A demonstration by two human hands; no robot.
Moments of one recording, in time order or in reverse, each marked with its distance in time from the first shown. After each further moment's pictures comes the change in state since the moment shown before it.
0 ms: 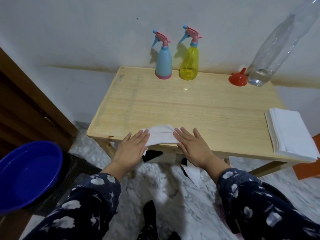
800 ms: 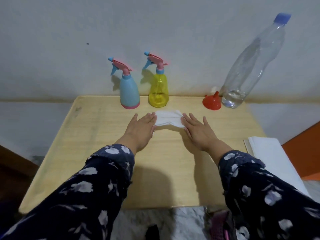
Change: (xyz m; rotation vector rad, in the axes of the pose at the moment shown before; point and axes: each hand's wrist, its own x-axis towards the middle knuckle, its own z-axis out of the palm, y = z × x) left_hand 0.263 0.042 -0.090 0.098 -0.029 0.117; right_hand 0.097 0.172 -0.090 -0.110 0.010 0.313
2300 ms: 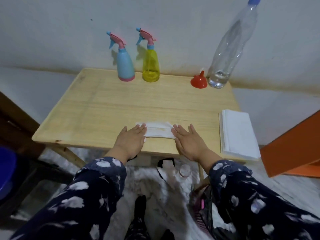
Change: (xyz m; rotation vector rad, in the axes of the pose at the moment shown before) left_hand -0.144 0.123 0.046 -0.080 -0.163 -0.150; right_hand -0.160 0.012 0.052 -0.030 -0.065 -0.240
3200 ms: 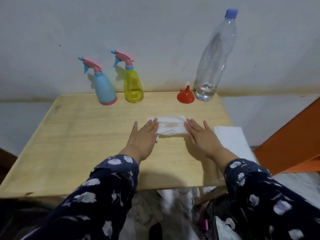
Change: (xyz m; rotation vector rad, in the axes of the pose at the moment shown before) left_hand 0.117 0.036 -0.061 0.058 0.177 0.151; right_hand 0.034 0.098 -0.038 0.059 0.150 0.222
